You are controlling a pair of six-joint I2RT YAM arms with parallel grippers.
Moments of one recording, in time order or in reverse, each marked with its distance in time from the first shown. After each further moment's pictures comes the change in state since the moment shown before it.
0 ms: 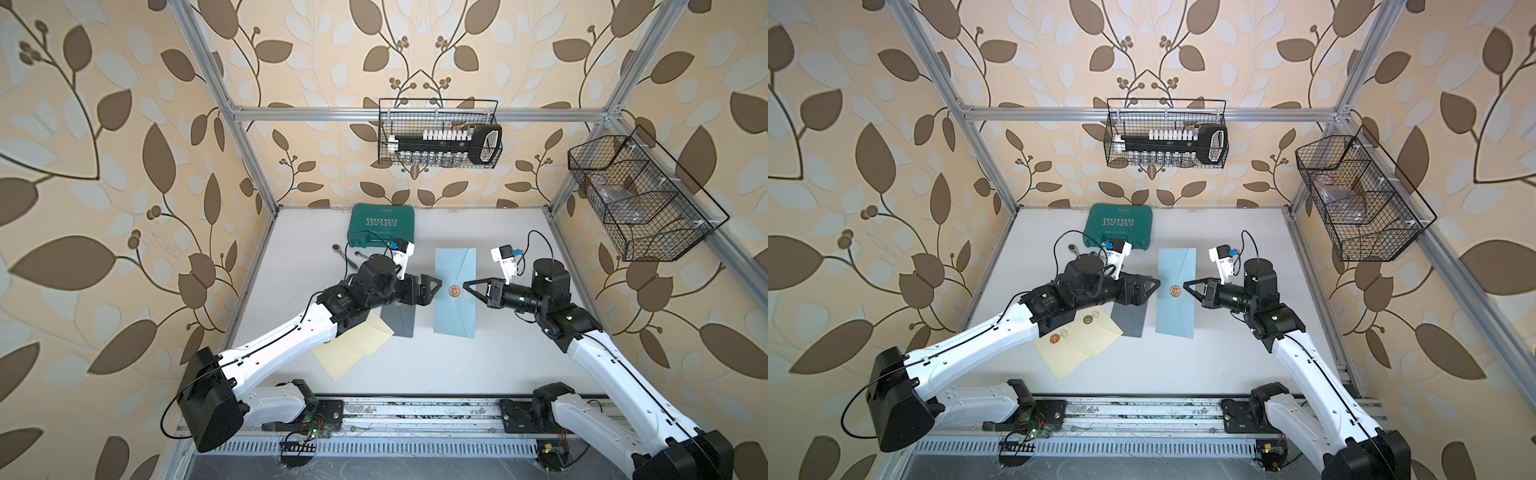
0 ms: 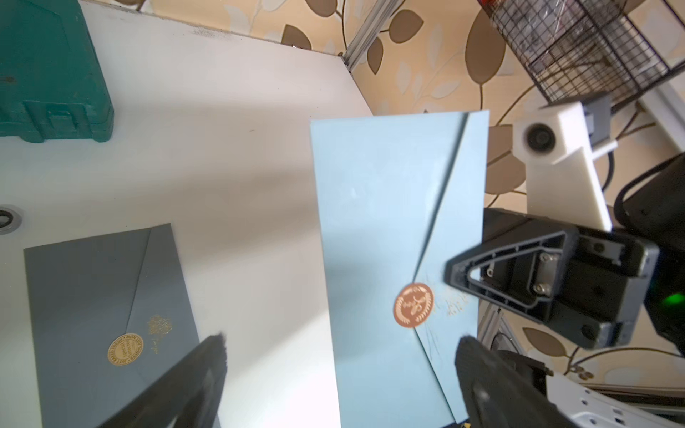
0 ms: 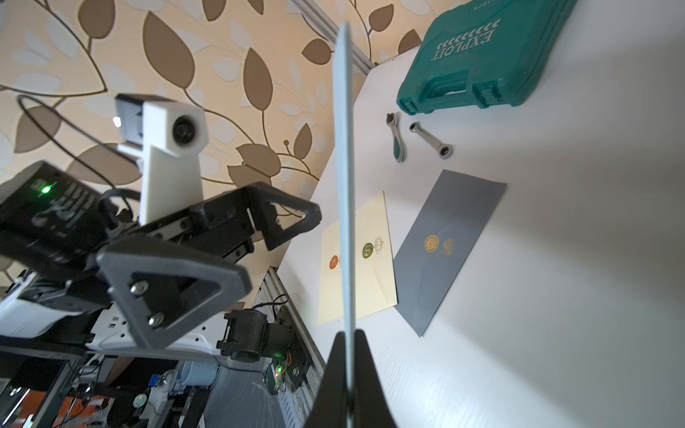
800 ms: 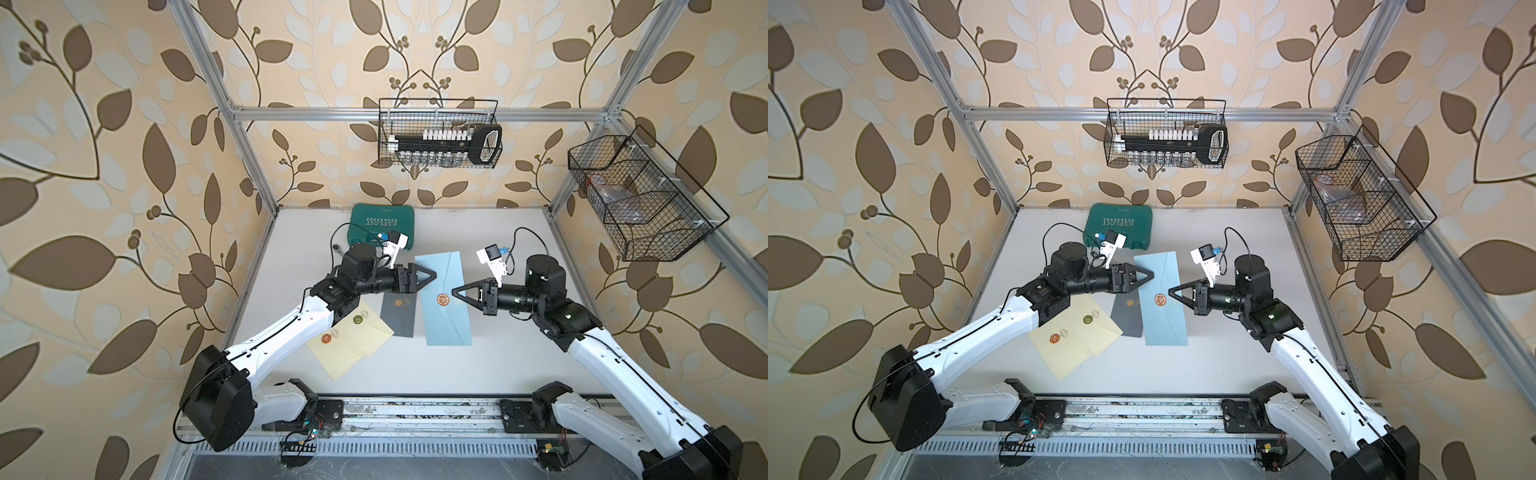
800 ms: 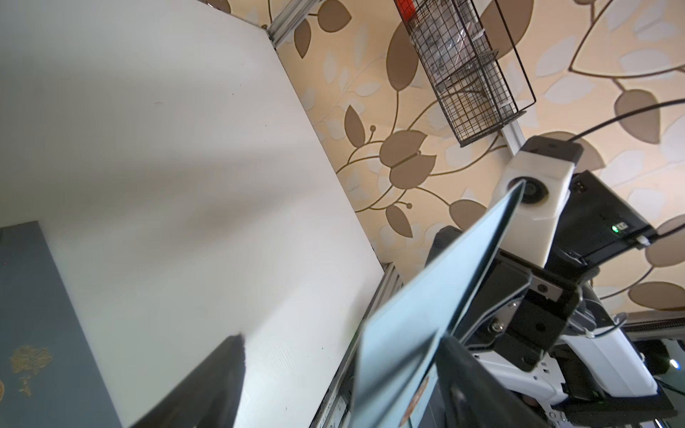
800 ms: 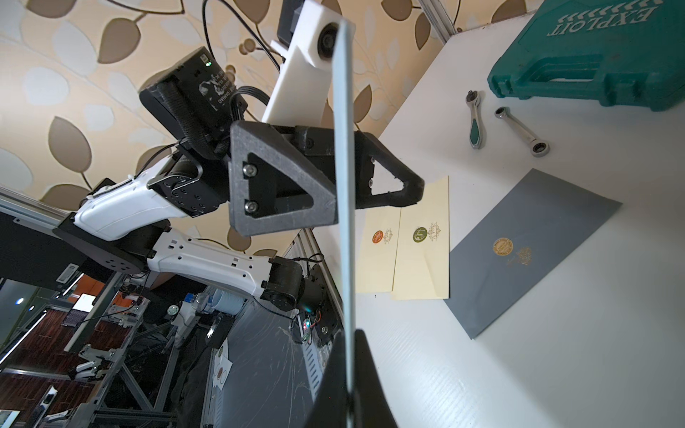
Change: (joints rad) left arm 0.132 0.042 -0.045 0.196 0.420 -0.126; right arm 0.107 0.014 0.066 -0.014 -0.089 -0.065
